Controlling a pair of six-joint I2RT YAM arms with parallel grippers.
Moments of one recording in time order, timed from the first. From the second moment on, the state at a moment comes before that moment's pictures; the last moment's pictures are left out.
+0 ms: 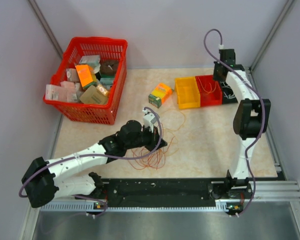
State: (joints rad) left arm -0.93 1.12 0.68 0.04 0.23 -0.53; right arm 0.02 2.05 1.84 -0.56 0.11 0.14
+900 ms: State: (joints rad) left arm -0.92 1.11 0.68 0.04 0.22 -0.53; right arm 0.10 2.25 1.93 -0.60 0.22 0.11
